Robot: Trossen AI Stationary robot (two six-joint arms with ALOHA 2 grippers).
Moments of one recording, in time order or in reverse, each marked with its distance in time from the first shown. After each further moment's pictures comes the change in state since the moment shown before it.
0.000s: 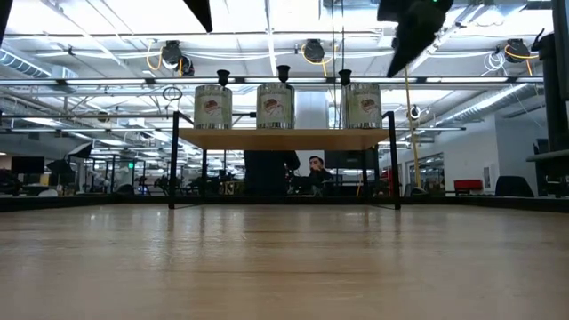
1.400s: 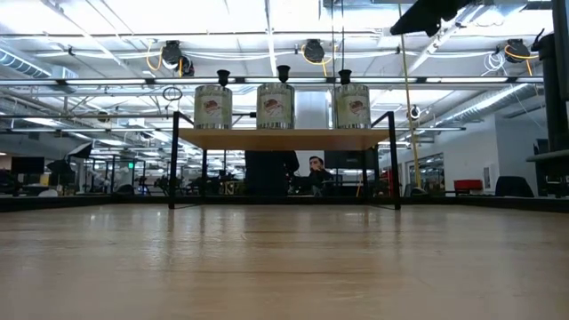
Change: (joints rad) left arm 0.038 -0.518 -0.220 0.160 0.337 -0.048; right arm 0.103 -0.381 -0.306 0.421 -0.062 0.142
